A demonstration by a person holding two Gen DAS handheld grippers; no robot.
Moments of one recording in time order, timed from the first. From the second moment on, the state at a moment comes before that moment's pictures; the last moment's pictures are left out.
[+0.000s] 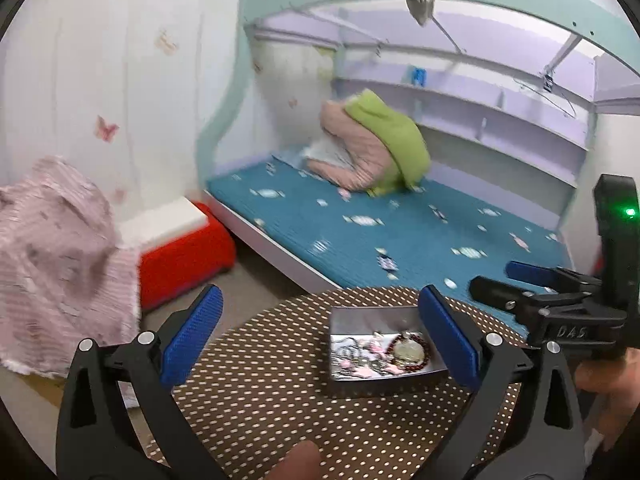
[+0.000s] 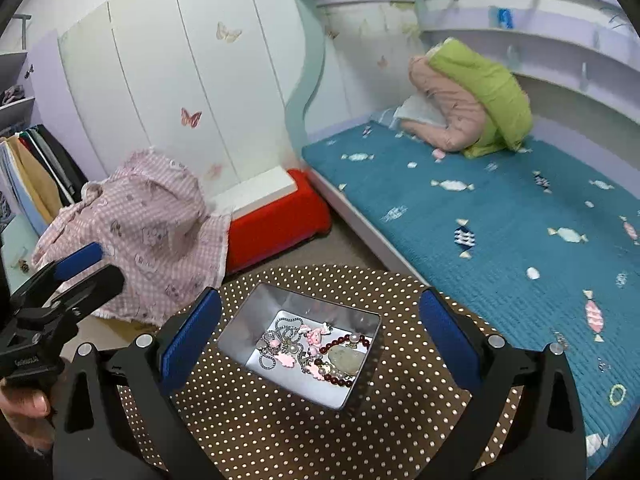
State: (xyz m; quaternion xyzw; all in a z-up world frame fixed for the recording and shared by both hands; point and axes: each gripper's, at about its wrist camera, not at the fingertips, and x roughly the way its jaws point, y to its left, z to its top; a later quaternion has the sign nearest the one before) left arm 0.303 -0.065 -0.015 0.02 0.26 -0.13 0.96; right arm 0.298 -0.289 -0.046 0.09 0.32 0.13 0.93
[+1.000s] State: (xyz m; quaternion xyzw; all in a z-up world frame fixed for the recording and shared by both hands) left arm 0.023 -0.040 -0.001 0.03 0.16 -0.04 0.99; right arm 0.011 -0.236 -0.014 0.05 0.20 0.01 0.98
